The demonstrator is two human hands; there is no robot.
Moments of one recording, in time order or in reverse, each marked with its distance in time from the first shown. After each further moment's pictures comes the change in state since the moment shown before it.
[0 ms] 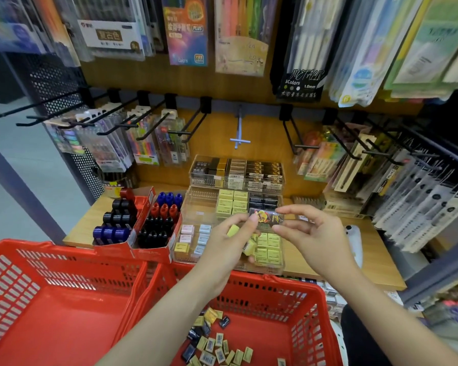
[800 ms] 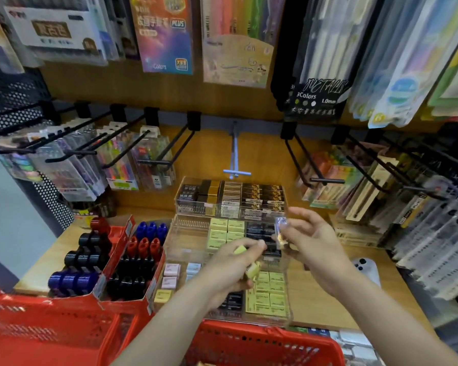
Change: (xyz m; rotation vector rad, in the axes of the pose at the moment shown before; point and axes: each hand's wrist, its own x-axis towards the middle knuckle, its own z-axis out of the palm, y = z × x) left_hand 0.110 -0.012 -0.012 0.098 -0.074 -0.290; right_hand 0.101 0.044 0.013 0.305 0.067 0.364
